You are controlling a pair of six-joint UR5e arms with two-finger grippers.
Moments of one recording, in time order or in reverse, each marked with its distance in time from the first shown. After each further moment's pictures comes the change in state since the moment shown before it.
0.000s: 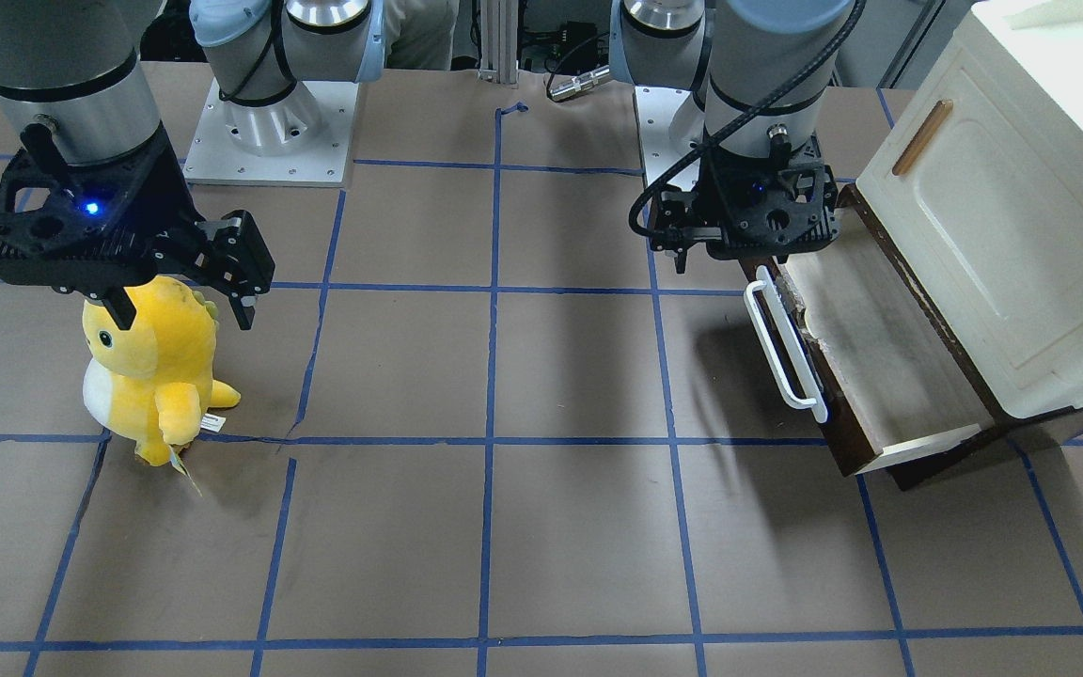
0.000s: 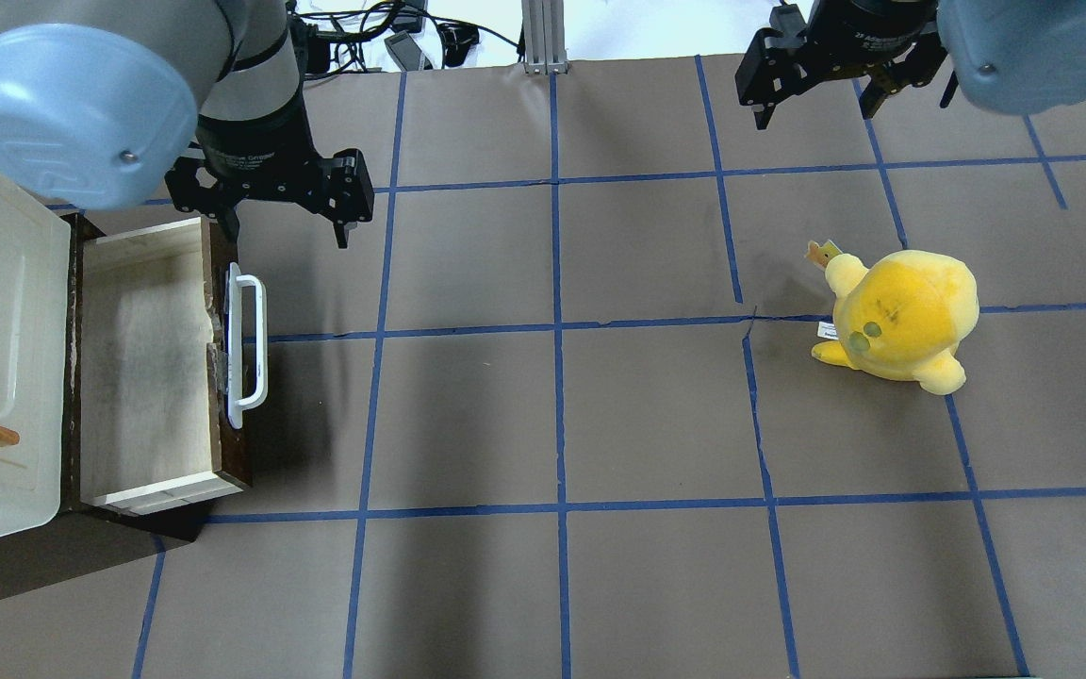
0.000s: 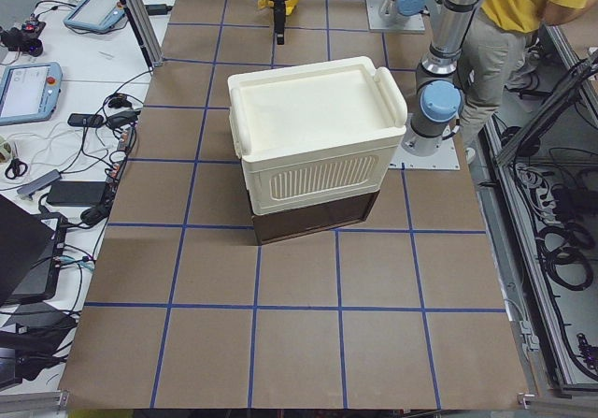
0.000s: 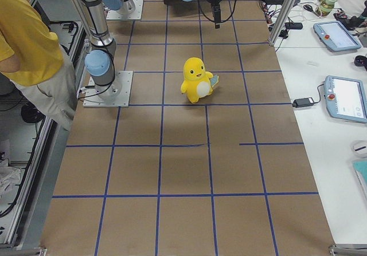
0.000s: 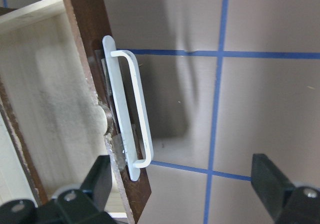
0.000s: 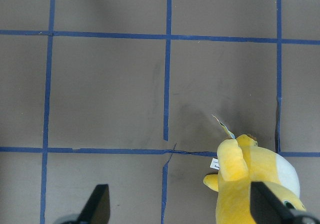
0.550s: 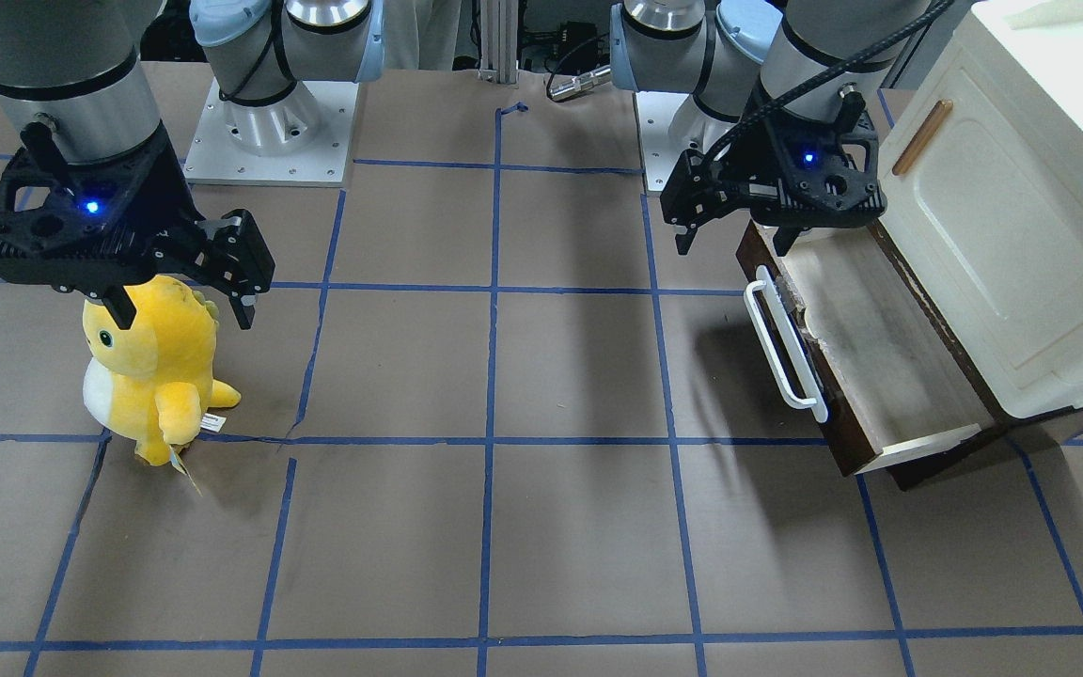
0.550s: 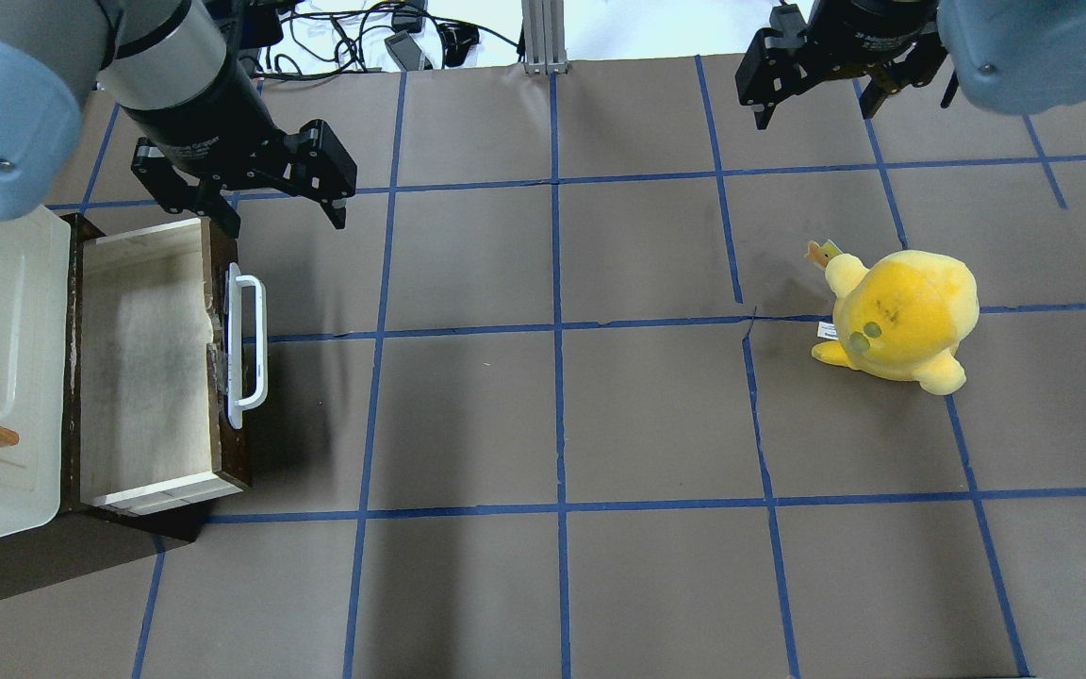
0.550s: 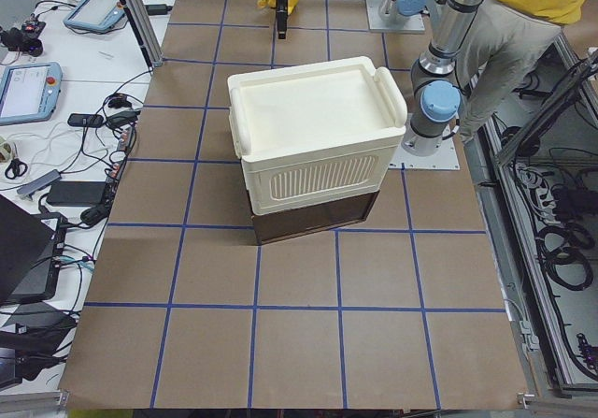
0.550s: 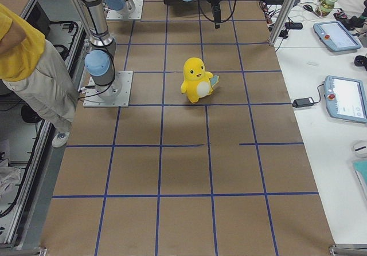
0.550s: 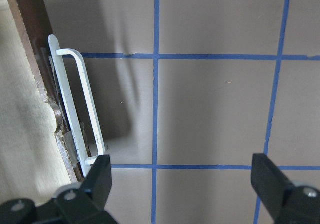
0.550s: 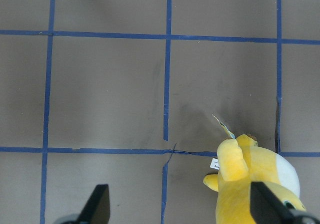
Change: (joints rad) left arm 0.097 0.062 -0.032 0.036 -0.184 0.088; right arm 0.000 0.000 0.000 0.000 0.000 0.000
